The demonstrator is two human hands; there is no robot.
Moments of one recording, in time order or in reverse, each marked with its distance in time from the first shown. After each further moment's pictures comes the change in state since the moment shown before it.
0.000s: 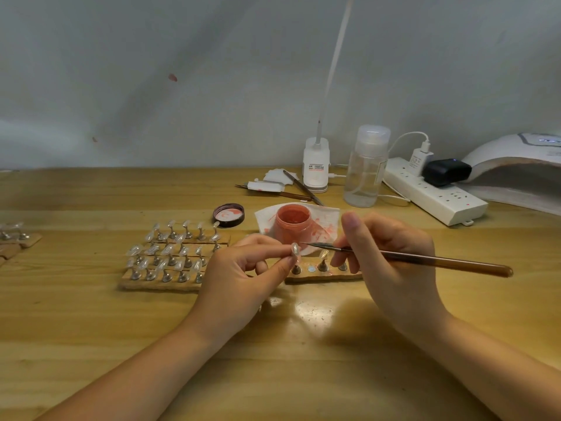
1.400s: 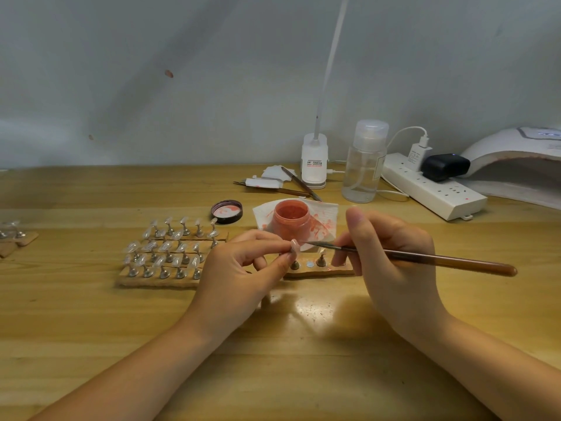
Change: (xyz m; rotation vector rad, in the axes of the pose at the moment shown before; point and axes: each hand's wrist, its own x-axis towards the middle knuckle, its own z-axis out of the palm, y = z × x) left_hand -0.002 0.000 0.000 0.045 0.009 0.010; right_hand -0.008 0.001 0.002 0.013 0.043 0.048
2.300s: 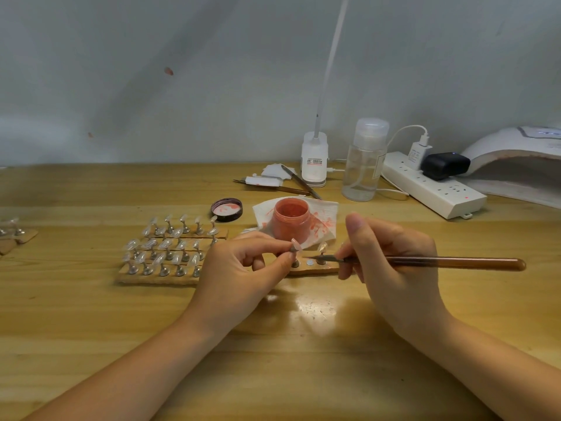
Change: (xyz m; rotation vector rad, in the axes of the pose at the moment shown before) left_hand -0.001 0.004 0.000 -0.046 0.011 -0.028; right_hand -0.004 0.000 -0.003 -0.032 -0.031 -0.027
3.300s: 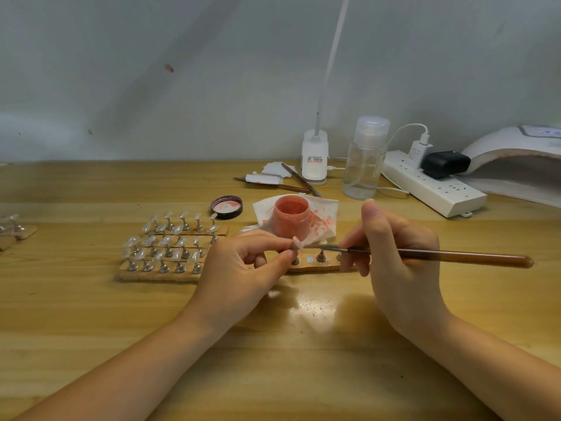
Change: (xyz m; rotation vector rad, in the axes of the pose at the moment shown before) left_hand 0.001 -0.001 0.000 0.013 -0.018 0.010; right_hand 0.000 -0.001 0.003 0.105 0.066 0.057
